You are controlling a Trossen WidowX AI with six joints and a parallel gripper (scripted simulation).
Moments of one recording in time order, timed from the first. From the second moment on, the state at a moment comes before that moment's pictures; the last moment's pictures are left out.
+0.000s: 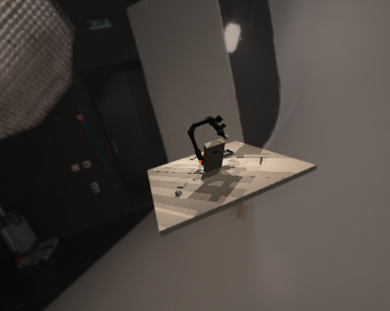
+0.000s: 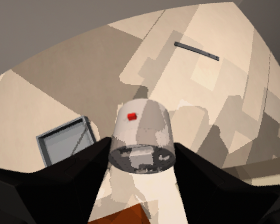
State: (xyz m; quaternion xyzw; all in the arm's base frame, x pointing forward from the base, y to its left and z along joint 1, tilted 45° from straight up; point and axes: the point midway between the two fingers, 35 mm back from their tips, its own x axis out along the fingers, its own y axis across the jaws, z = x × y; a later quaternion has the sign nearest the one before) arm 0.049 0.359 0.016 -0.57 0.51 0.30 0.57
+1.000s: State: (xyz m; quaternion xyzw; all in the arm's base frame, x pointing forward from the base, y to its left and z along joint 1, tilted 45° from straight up) arm -0.059 0.301 -0.074 -0.60 0.50 0.46 0.42
